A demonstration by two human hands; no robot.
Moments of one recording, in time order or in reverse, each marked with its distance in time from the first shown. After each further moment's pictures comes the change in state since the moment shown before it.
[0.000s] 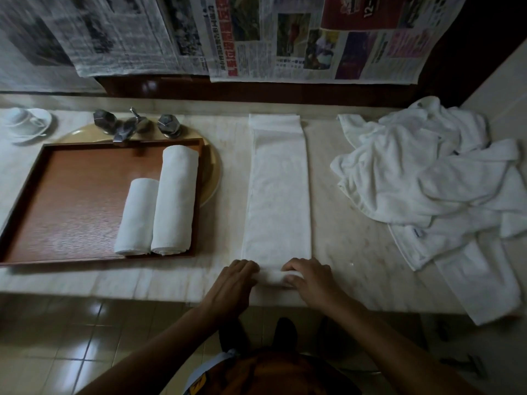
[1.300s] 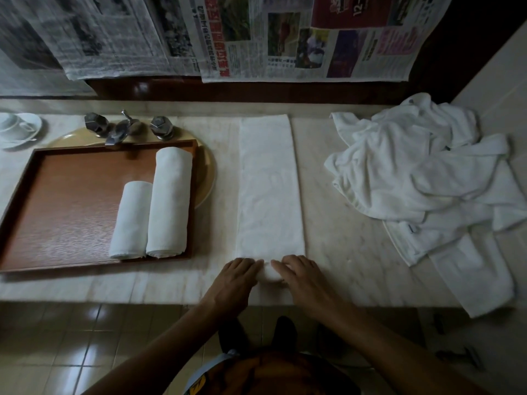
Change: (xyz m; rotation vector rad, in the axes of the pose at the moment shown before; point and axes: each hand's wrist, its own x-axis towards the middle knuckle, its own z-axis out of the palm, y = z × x) left_hand 0.006 0.008 -0.004 0.190 -0.095 0.111; right_hand -0.004 0.008 0.018 -0.399 0.088 -0.350
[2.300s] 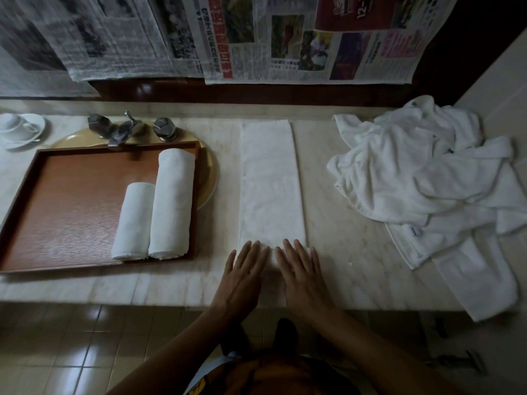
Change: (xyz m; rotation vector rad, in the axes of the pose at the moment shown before) left_hand 0.014 0.000 0.030 0.155 0.112 -0.100; right_hand 0.005 -0.010 0.024 -0.118 0.138 0.140
